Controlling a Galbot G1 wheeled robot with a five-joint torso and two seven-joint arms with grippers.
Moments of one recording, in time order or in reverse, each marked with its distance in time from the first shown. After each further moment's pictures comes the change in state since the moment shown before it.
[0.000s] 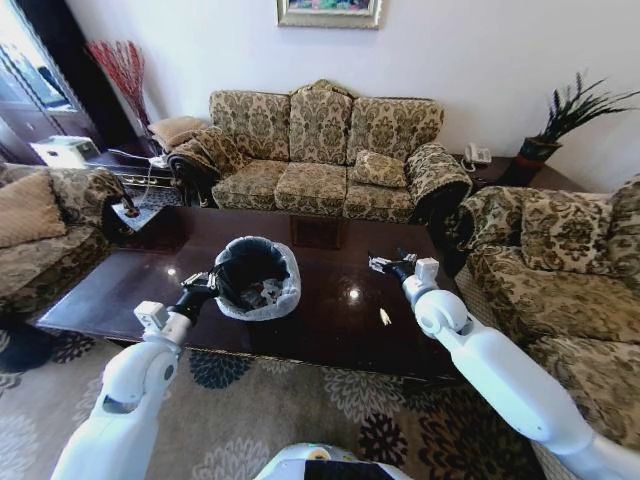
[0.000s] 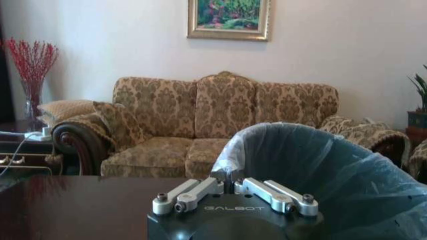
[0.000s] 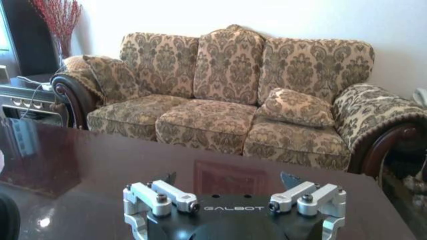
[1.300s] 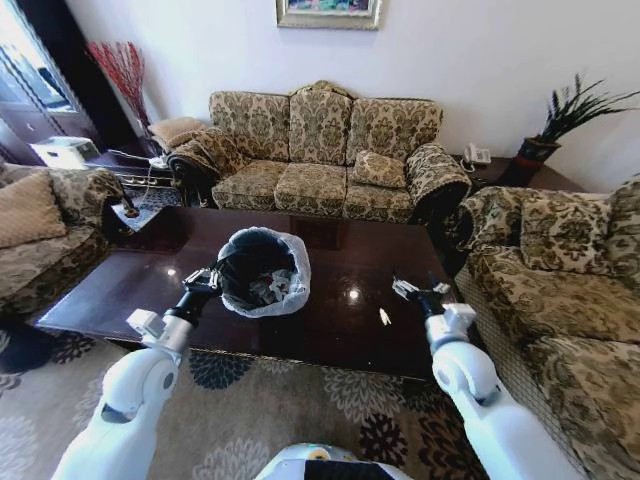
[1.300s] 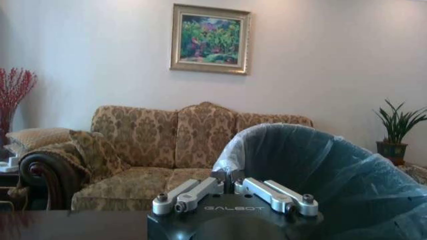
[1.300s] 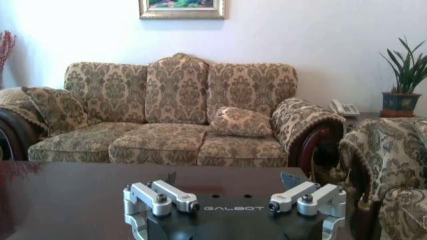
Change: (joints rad) left arm 0.041 0.002 0.008 -0.022 -0.029 -0.152 0.054; right arm -0.544 0.247 0.423 0.249 -0.343 0.061 -0.047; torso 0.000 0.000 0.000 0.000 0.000
